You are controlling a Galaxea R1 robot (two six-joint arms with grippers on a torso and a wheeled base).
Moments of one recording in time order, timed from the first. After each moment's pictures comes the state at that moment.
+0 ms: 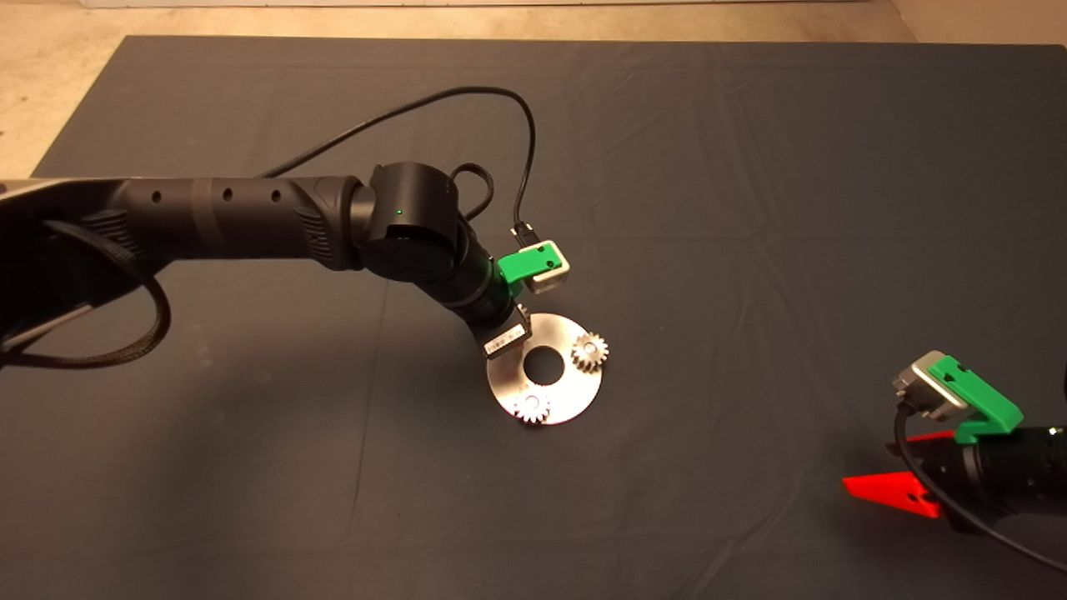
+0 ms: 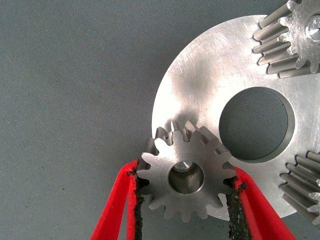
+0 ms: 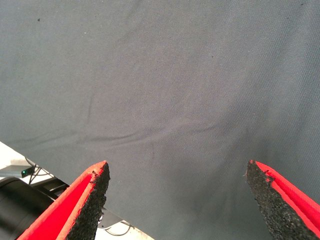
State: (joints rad) left arm -0.32 2.64 -1.07 0.54 1.26 -0.49; right arm 0.13 1.70 -0.38 -0.65 -1.09 1.02
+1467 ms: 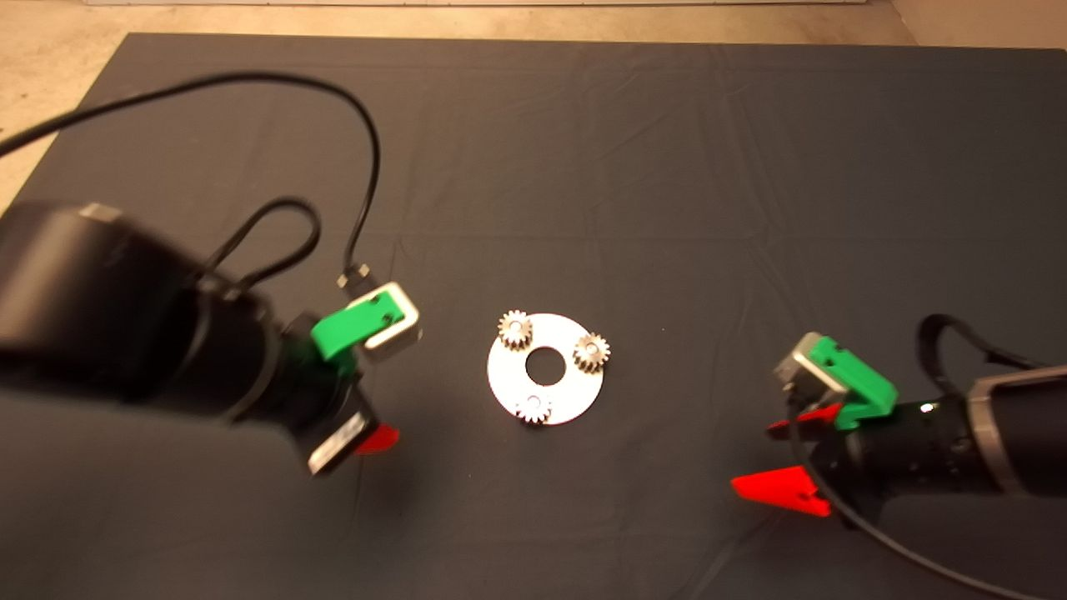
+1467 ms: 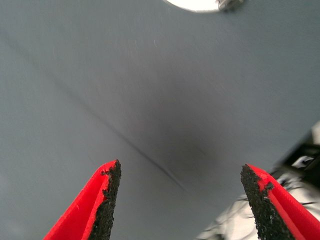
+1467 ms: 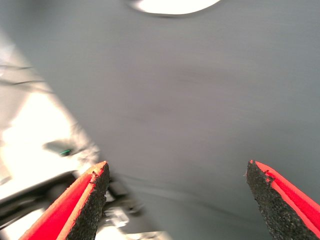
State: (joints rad) left arm -0.46 2.15 -0.42 0.41 1.36 -0.96; right arm 0.21 2.10 -0.37 -0.60 -1.10 1.14
